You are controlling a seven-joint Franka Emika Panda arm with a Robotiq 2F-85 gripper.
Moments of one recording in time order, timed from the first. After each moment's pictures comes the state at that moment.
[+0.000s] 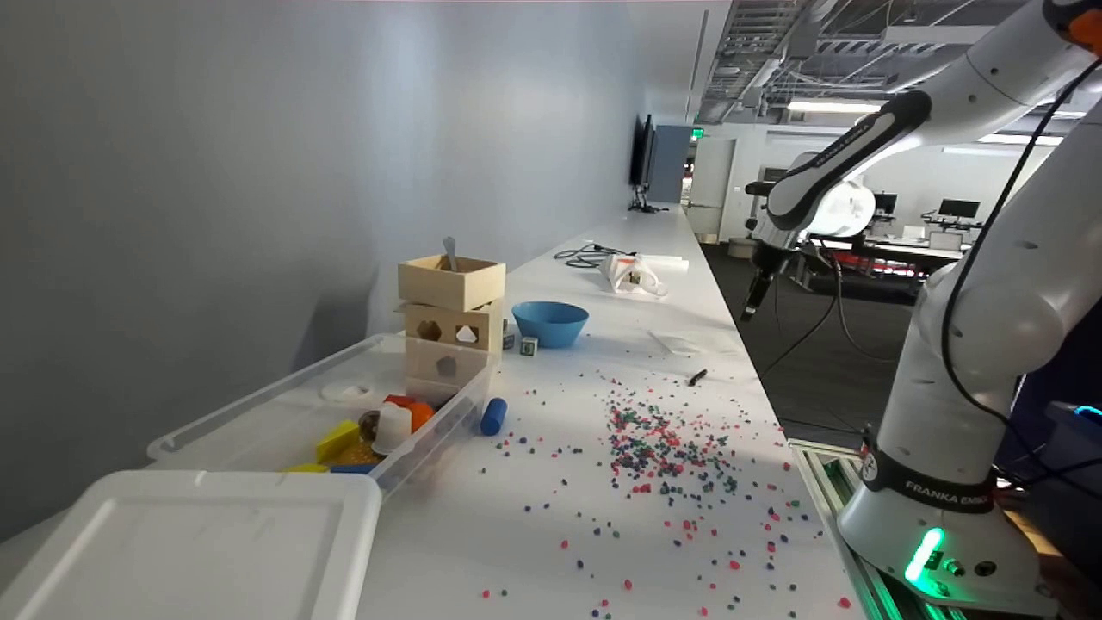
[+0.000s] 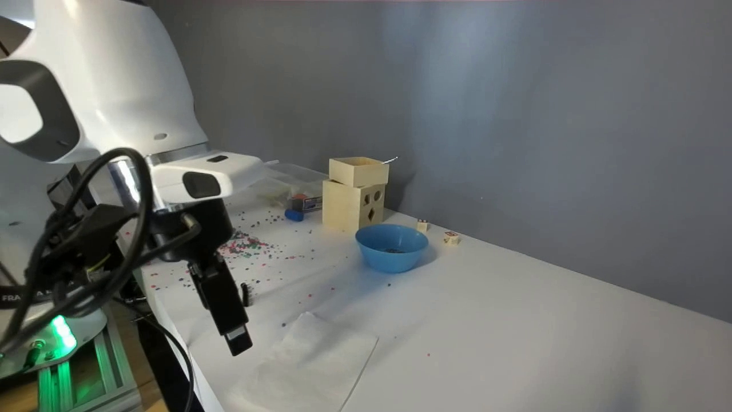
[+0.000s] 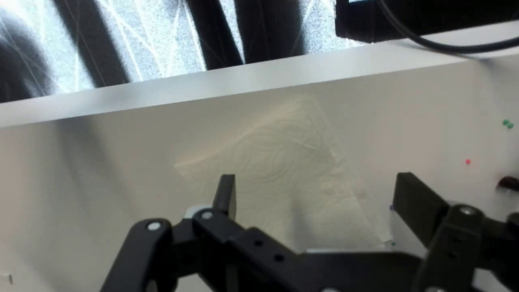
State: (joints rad) arm -0.40 -0.38 -0.89 -2.63 -0.30 2.58 -0.88
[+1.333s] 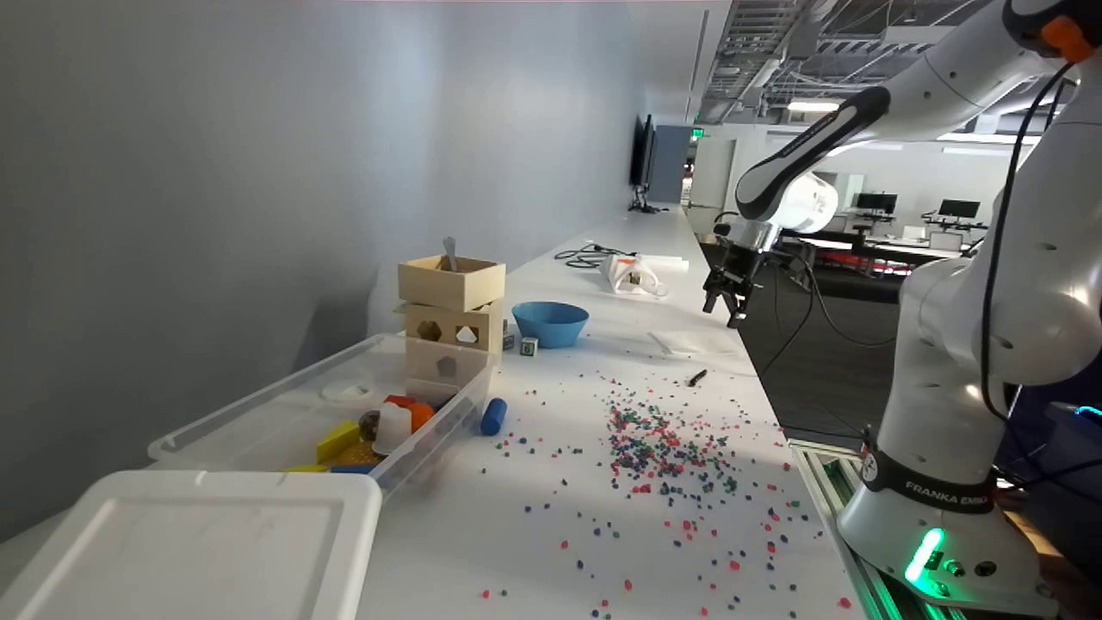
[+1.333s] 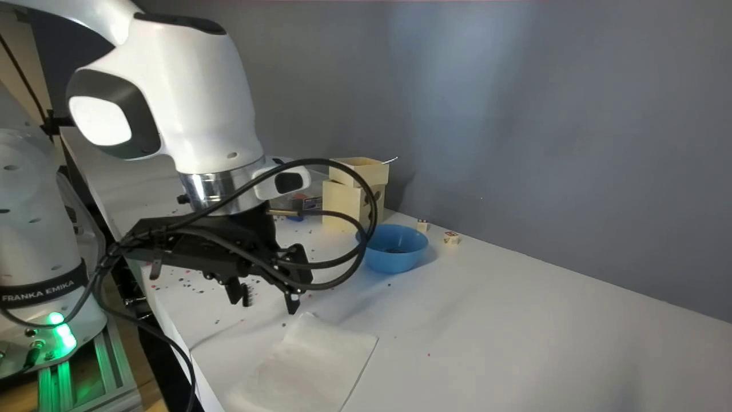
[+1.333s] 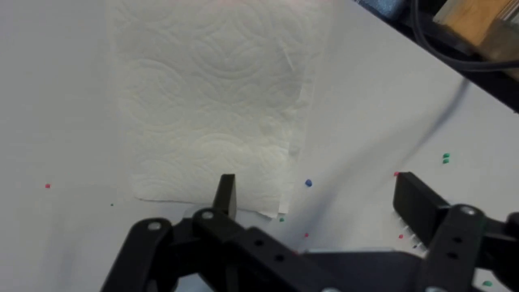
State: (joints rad) arm -0.11 -0.32 -1.04 -2.54 -0.12 2.43 -1.57
